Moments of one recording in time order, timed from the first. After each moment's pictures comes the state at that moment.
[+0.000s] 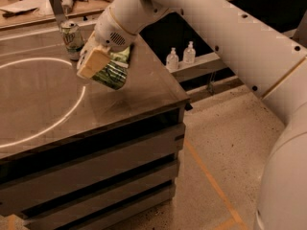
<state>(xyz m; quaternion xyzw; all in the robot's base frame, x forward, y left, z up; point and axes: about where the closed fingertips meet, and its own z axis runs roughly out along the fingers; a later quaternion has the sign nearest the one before) 0.582 0.167 0.938 -0.70 0.60 0.25 0.31</state>
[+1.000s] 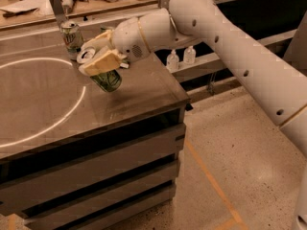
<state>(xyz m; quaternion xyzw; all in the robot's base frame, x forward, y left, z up) 0.577 0.154 0.954 -0.64 0.51 0.38 0.43</state>
